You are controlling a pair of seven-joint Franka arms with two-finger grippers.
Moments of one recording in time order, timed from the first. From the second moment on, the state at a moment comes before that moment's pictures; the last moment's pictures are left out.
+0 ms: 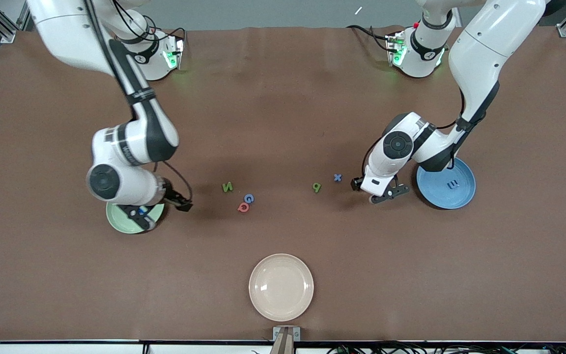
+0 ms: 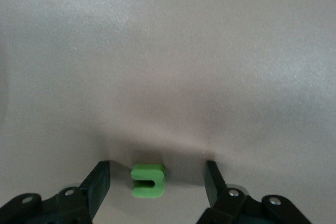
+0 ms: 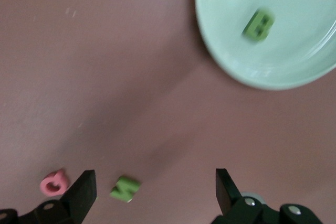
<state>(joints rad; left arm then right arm) 0.08 0.58 -0.52 -2.09 0.48 2.50 -1.10 0.39 0.50 -0.04 -1.74 0.17 2.07 1.00</state>
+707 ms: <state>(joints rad) 0.08 0.55 -0.53 -2.11 0.48 2.50 -1.10 0.54 0.52 -0.05 -1.96 0.17 2.46 1.24</state>
